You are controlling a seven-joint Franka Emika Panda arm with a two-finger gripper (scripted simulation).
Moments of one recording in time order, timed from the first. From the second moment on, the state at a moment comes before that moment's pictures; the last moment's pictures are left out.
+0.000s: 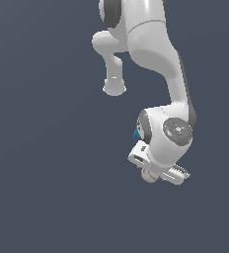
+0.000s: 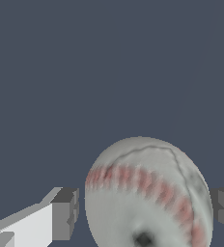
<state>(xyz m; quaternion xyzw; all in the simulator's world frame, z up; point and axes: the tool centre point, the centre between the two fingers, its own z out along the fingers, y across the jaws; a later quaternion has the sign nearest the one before) 0.122 0.147 0.081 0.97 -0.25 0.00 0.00</state>
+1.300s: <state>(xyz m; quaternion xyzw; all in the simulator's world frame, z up) 0.112 0.134 0.098 0.97 -0.25 0.00 0.00</state>
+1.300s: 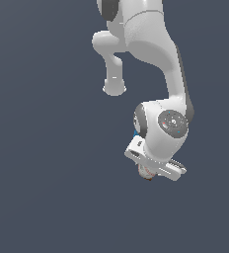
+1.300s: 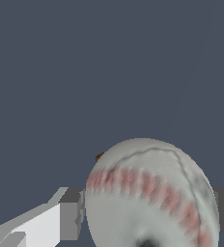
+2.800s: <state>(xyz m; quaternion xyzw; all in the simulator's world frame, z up) 0.000 -0.028 0.332 0.97 -0.25 0.00 0.00</state>
